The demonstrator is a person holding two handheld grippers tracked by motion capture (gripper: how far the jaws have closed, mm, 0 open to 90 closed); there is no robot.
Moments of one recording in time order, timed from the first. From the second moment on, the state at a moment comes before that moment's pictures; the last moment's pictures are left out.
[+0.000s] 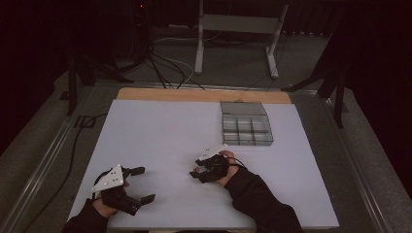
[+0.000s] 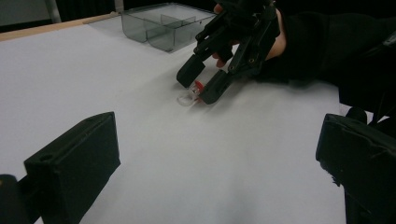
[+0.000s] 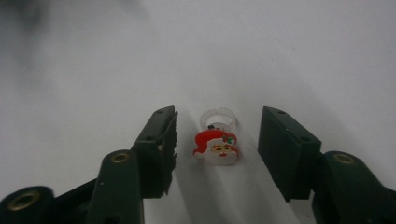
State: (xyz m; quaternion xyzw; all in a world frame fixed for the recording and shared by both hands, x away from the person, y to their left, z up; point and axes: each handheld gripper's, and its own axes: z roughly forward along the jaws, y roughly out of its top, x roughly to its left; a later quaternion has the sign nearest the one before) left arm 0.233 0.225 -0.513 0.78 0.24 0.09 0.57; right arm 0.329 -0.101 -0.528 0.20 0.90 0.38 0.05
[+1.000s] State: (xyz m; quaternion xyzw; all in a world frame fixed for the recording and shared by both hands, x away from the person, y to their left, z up) left arm 0.234 0.226 -0.514 0.78 0.24 0.09 0.57; right arm 0.328 -0.094 -0.529 0.17 0.91 0.36 0.07
